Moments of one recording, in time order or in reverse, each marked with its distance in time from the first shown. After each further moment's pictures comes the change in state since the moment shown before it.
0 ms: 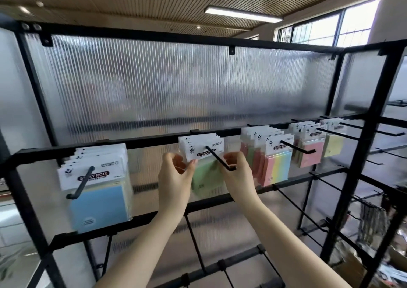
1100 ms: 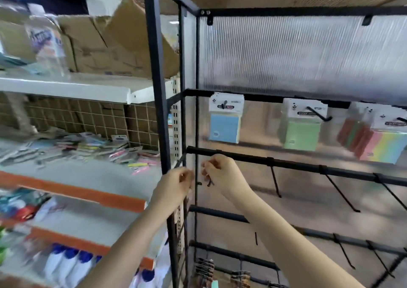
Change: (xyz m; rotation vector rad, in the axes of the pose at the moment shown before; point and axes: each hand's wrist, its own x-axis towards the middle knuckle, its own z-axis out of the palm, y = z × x) left_hand -0.175 0.008 -0.234 0.504 -0.075 -0.447; right_hand -0.215 -0.080 0.085 0.045 -0.813 -0.088
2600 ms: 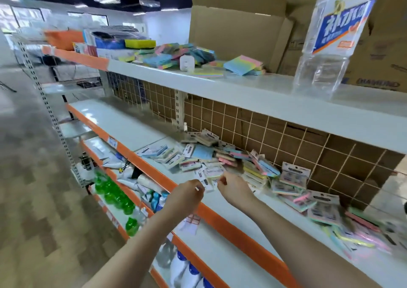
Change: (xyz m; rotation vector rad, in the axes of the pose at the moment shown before) left_hand 0.139 -0.415 -0.416 0.378 0.059 -0.396; right_hand 0.250 -0.140 0.587 -0.477 -0.488 -0.168
